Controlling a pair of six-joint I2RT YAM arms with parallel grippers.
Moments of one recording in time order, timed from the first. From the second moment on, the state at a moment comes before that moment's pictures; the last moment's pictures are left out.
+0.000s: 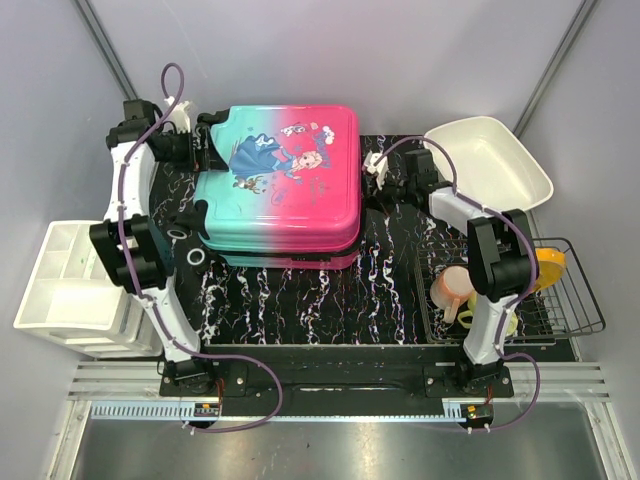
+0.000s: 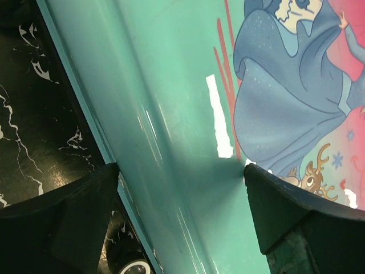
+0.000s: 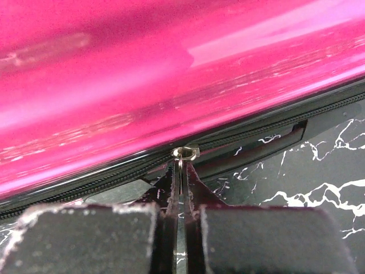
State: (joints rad) left arm 0.22 1.99 1.98 -0.98 0.74 0.20; right arm 0.26 1.95 1.35 -0.11 -0.80 -0.61
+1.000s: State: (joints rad) left arm 0.19 1.62 1.71 -0.73 0.43 -0.16; right arm 0.59 1.64 0.95 0.10 -0.61 -0.15
